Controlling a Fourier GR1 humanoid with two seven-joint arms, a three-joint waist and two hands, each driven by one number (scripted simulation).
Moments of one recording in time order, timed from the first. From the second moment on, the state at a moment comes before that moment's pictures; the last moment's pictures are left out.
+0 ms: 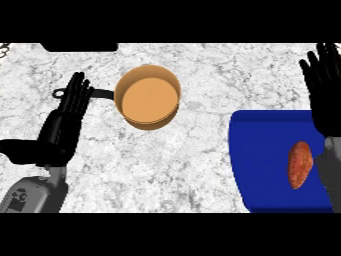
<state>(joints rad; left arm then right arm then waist) -0.20 0.25 -0.18 -1.59 0.24 0.22 -0.03 -0.34 -0.32 -0.02 -1.56 -0.39 -0.27 0.10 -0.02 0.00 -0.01</state>
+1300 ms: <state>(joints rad) -0.19 0.36 -0.03 -1.62 0.23 0.26 0.18 -0.12 -0.86 -0.18 -0.95 -0.09 0.38 -0.70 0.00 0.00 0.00</state>
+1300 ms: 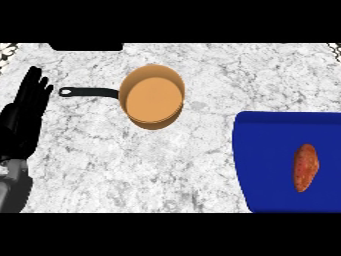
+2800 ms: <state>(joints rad) -0.20 0.30 0.06 -1.62 0.16 0.19 0.22 -0.07 -0.72 0.03 -1.39 0.35 0.49 -0.10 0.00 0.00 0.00</state>
